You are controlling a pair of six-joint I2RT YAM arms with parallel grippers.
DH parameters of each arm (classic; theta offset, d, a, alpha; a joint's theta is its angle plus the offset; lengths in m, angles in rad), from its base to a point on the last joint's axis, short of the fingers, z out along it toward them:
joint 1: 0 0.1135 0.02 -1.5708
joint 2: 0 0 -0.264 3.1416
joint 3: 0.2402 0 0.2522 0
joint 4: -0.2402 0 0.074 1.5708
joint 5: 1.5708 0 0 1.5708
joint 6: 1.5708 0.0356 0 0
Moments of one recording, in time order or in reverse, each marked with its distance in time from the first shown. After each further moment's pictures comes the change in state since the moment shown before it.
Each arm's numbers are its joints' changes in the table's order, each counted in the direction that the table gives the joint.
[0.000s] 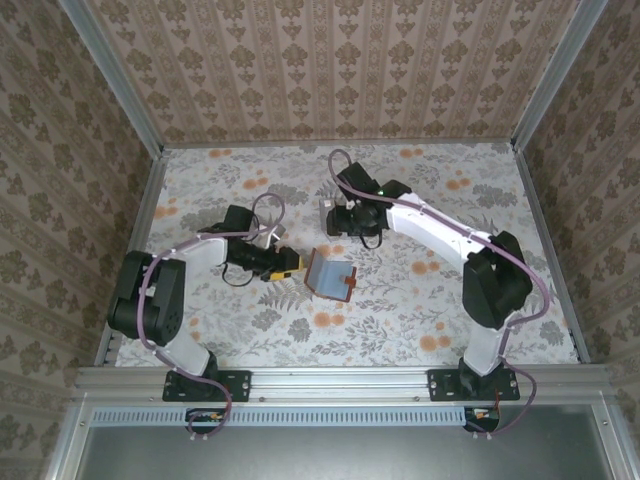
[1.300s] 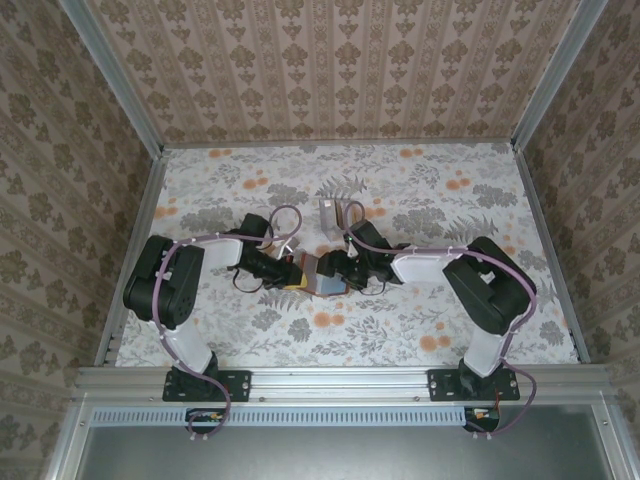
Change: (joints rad) left arm -0.077 0.125 -0.001 0.025 0.008 0.058; right arm 0.049 -0.084 -0.691 0.798 -0.374 0.420
